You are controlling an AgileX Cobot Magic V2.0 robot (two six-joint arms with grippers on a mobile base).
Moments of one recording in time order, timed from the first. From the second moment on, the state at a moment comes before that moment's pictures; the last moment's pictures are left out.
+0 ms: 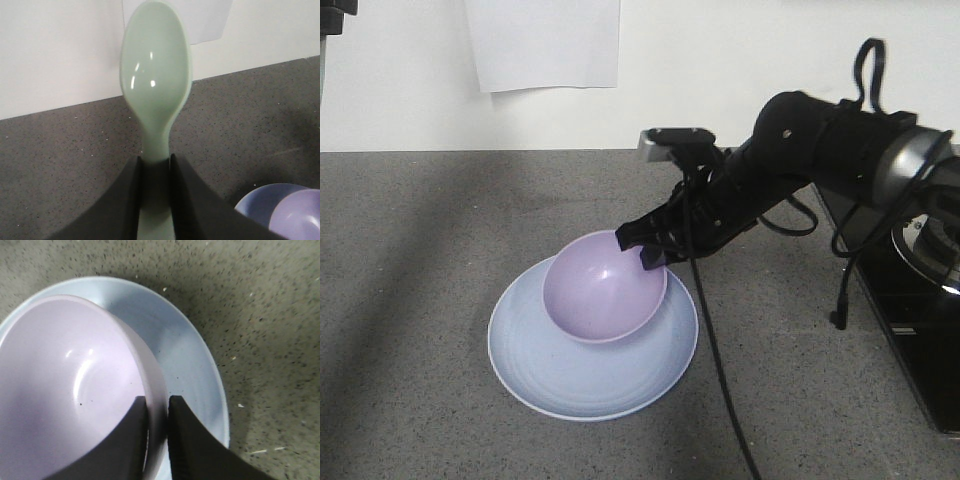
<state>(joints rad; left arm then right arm) -0.12 1.42 -1.76 -0.06 1.03 0.02 0.44 1.86 -1.51 0.43 0.87 -0.22</state>
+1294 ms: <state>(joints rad) -0.12 1.42 -1.76 -0.19 1.02 0.14 0.51 1.41 -1.51 0.16 0.72 -0.18</state>
